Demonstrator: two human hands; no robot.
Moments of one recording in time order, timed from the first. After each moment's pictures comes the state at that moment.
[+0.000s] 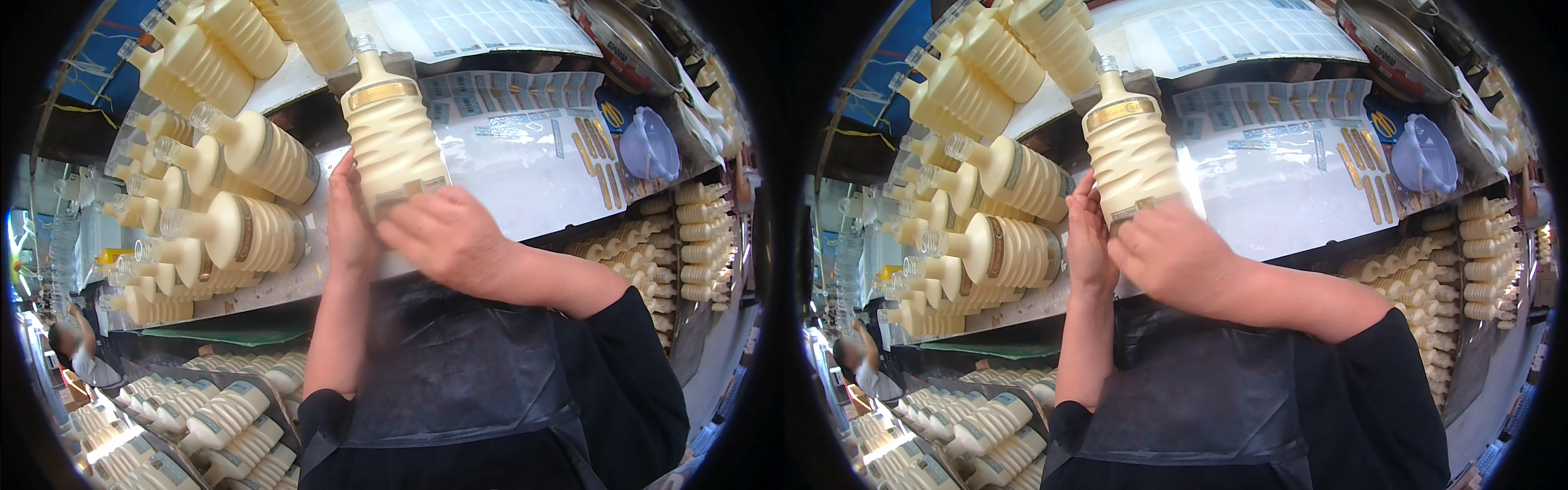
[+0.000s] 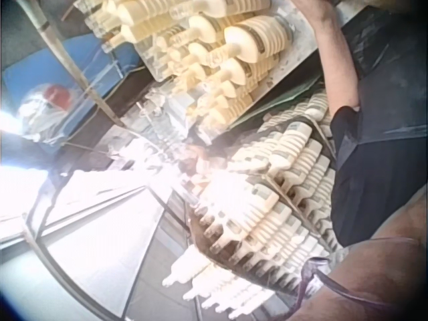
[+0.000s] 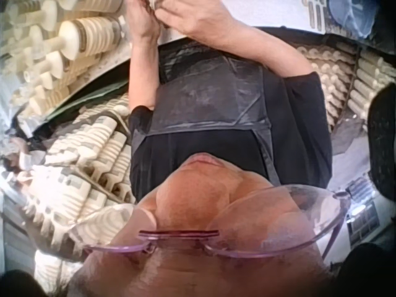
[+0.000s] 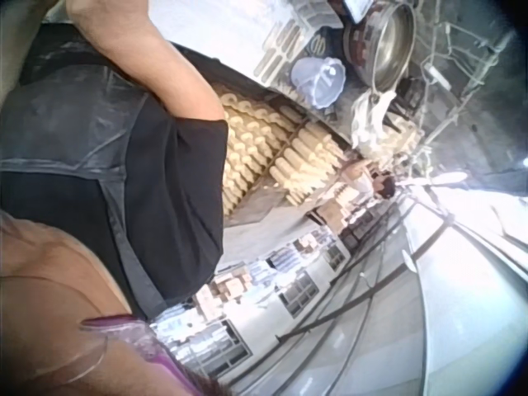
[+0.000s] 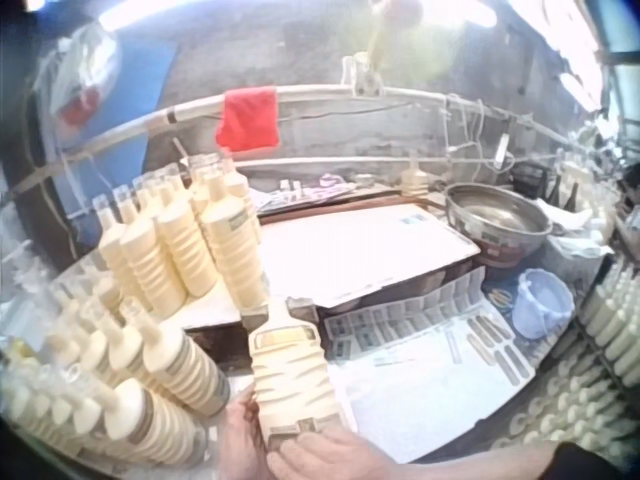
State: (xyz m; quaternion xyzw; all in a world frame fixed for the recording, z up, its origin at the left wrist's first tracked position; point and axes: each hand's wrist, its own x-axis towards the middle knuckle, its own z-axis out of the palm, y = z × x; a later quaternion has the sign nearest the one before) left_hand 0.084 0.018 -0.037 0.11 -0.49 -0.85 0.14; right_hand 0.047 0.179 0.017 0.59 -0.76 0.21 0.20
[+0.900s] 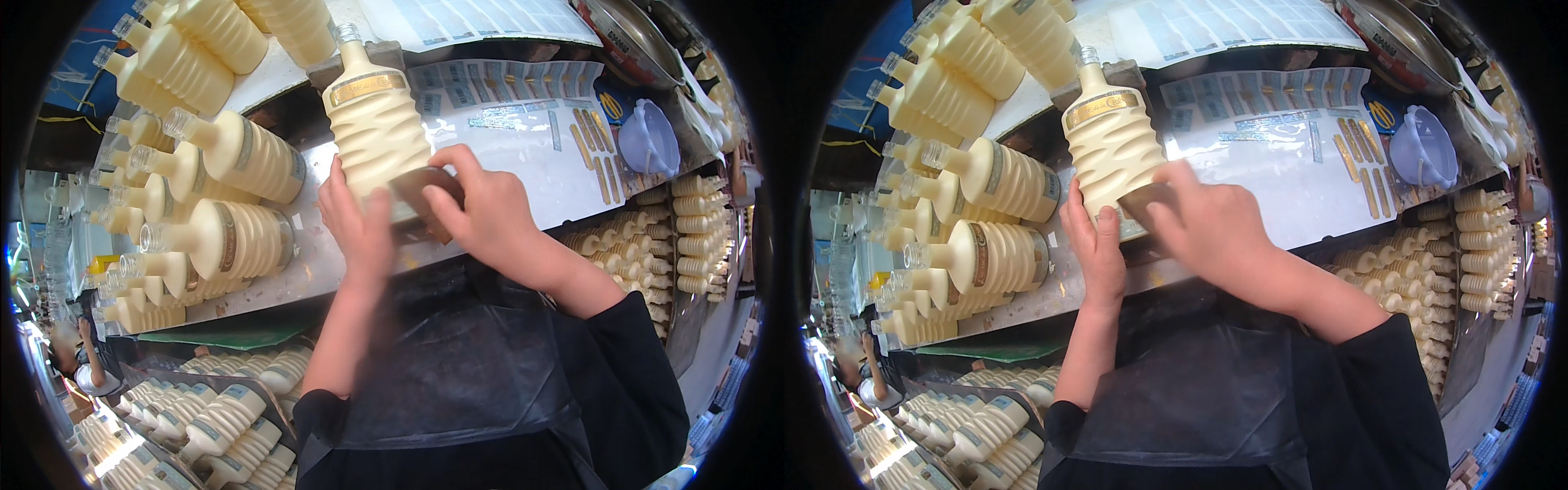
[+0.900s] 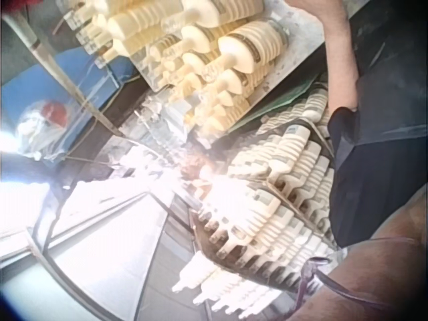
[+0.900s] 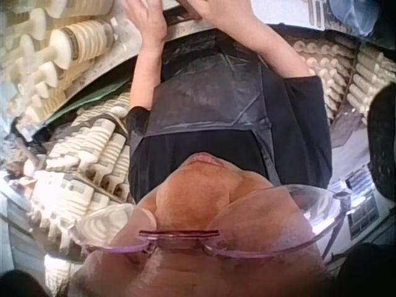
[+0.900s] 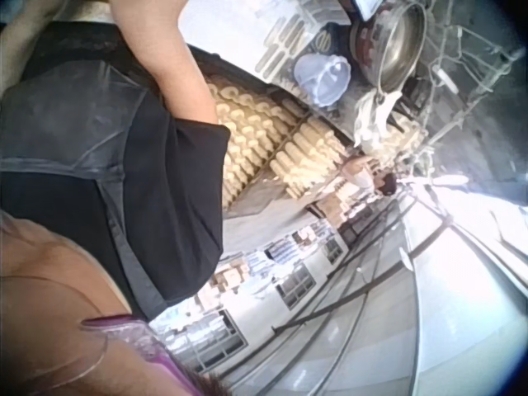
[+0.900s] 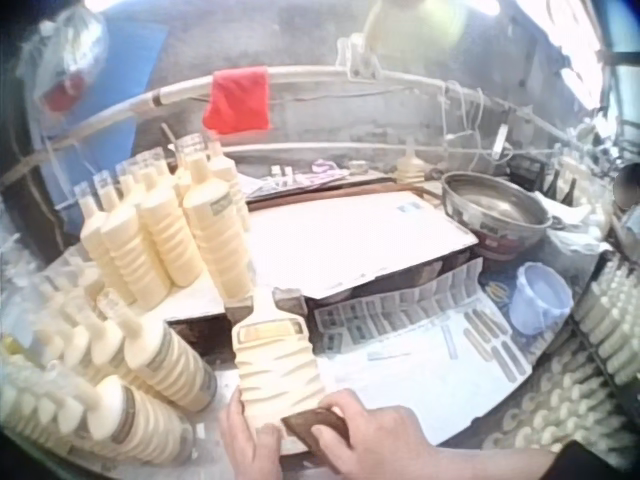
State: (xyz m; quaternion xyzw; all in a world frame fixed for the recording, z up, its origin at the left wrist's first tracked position) left_hand 0.090 0.032 -0.061 0.16 -0.83 -0.48 0.25; right_hand 0.028 0.201 0.013 0.28 -0.89 0.37 0.00
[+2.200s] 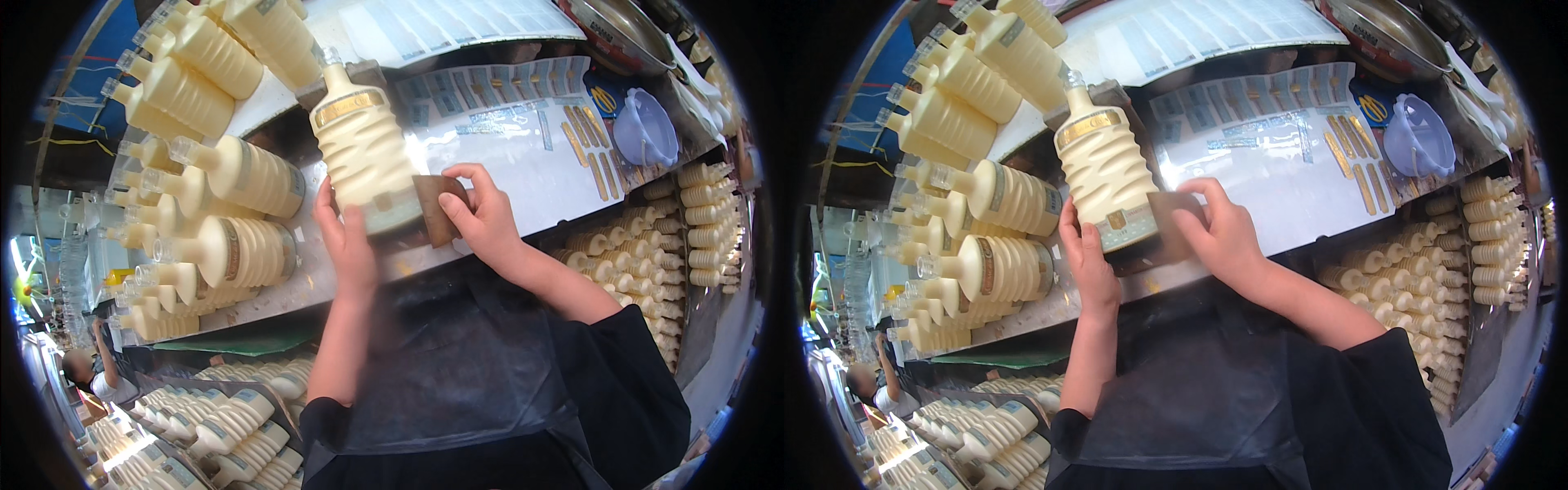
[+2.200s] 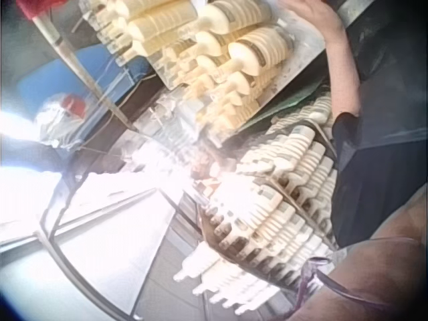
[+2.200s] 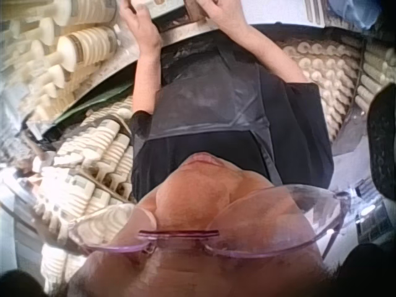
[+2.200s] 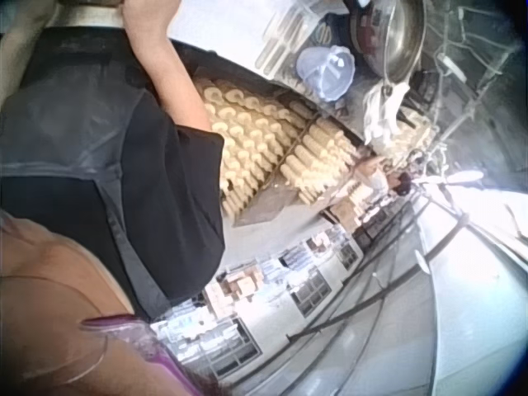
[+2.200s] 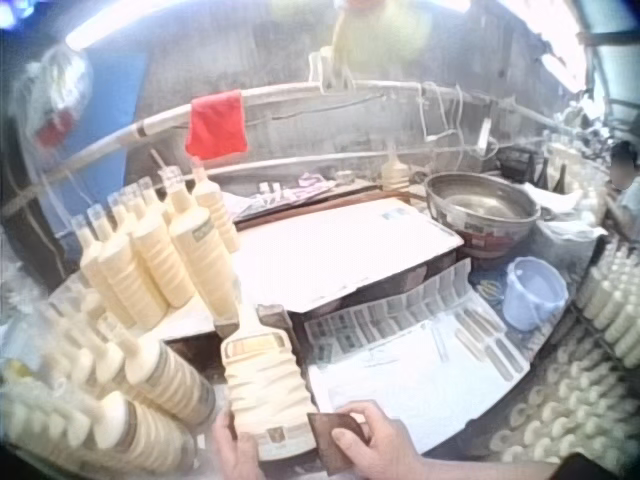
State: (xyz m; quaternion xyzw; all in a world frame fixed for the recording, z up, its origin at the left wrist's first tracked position) left_hand 0.092 0.036 -0.065 0.14 -0.69 -0.66 0.25; right_hand 0.032 0.229 -0.045 0.12 -0.76 0.64 -0.11
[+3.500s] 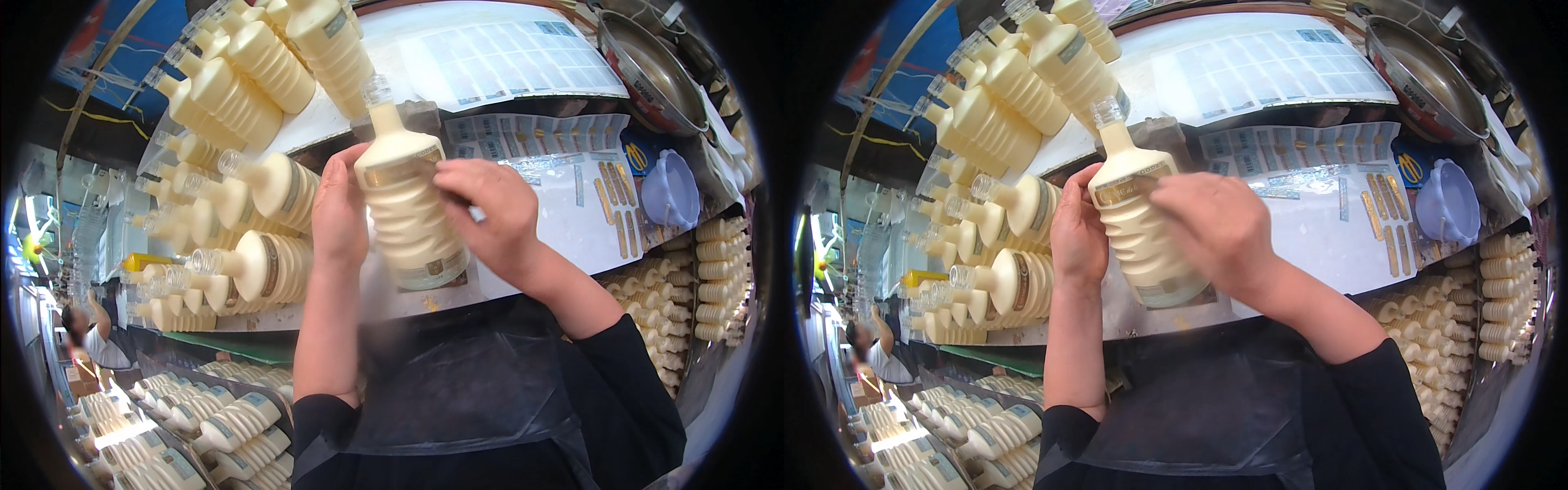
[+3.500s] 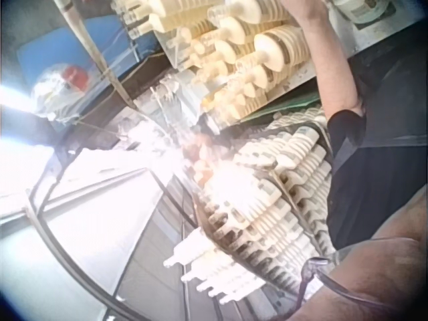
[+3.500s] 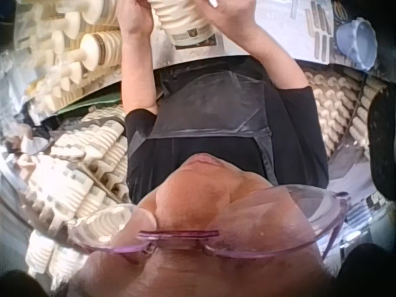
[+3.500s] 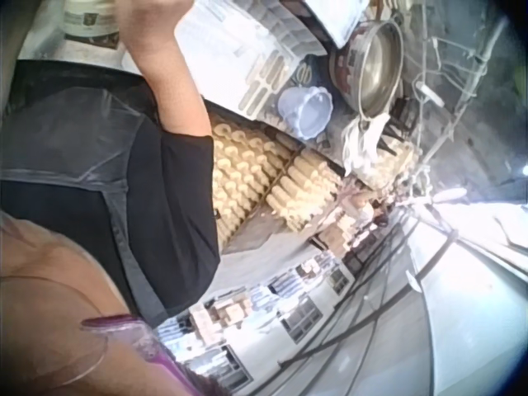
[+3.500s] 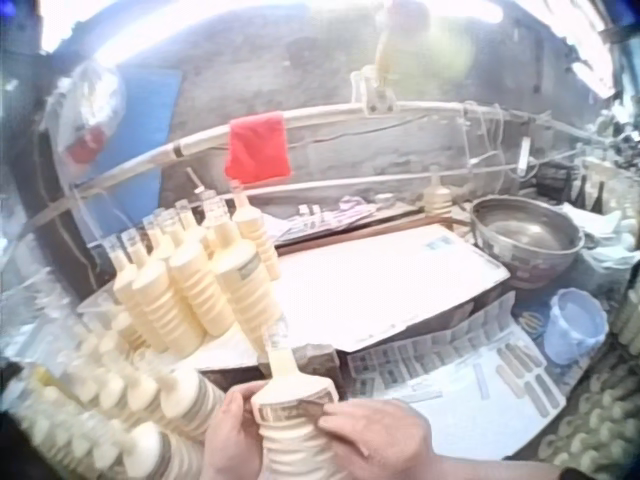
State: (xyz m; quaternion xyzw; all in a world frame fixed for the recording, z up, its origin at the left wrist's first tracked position) left_hand 0.021 -0.030 -0.001 0.09 -0.54 -0.83 0.16; right_hand -0.031 0.177 0.019 0.42 -0.73 0.48 0.26
